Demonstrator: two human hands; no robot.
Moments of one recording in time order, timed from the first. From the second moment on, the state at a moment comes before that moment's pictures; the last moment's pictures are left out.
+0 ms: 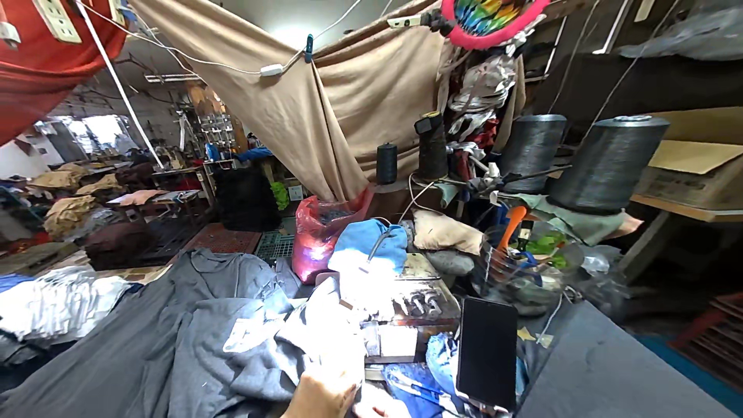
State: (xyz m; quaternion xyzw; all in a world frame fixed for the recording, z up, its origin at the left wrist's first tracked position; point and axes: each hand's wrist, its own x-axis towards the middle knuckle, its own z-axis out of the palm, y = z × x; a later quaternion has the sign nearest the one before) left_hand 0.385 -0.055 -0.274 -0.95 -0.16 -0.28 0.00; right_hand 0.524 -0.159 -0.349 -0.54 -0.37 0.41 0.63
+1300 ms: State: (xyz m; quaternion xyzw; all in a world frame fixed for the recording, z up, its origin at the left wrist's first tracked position) left_hand 0.420 -0.004 -0.239 -0.93 -0.30 -0.12 -0.19; right_hand 0.535 -0.128 -0.318 -0.59 -0.33 0.39 0.63
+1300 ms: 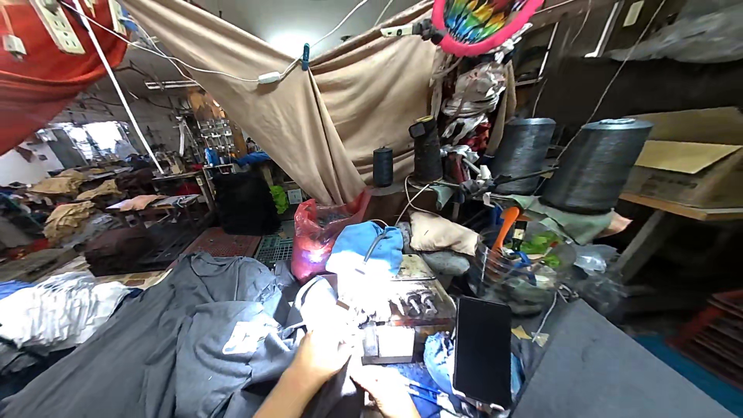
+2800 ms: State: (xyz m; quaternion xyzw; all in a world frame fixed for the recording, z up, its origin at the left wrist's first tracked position) left_hand 0.343 -0.084 -0.315 -0.86 -0.21 -0.45 -0.12; right_hand 0.511 -0.190 -0.342 -0.53 -0.30 0.39 0.69
